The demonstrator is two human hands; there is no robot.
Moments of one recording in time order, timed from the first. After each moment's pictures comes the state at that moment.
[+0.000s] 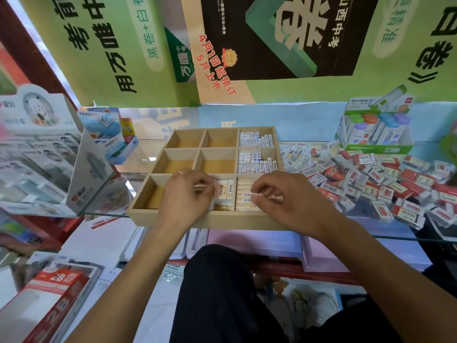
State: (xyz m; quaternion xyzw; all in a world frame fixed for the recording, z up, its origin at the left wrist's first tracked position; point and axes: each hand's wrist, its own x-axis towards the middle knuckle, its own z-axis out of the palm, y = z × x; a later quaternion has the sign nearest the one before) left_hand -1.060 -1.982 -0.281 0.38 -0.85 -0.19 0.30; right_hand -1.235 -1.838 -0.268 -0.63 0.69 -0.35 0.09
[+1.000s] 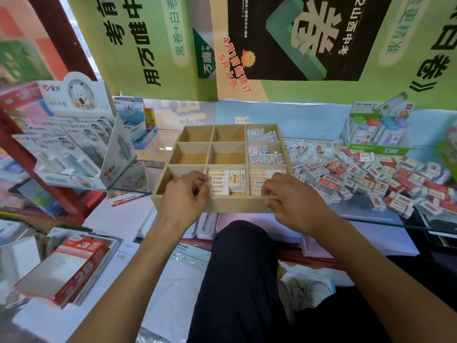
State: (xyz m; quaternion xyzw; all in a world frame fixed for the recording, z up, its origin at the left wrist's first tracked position) left_hand -1.007 -1.955 -0.287 0.42 -0.84 -0.18 0.30; right_hand -1.207 -1.818 -0.273 -0.66 0.73 -0.19 0.03
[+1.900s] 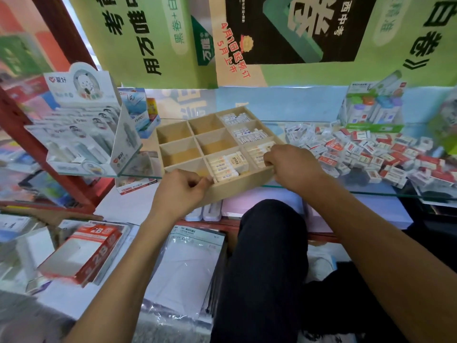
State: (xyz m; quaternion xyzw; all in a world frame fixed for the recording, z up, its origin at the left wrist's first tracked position) left_hand -0.969 -1.942 -0.283 0.42 -0.85 -0.20 0.25; right_hand -1.197 -1.836 -0.257 -0.62 0.78 -0.02 -0.08
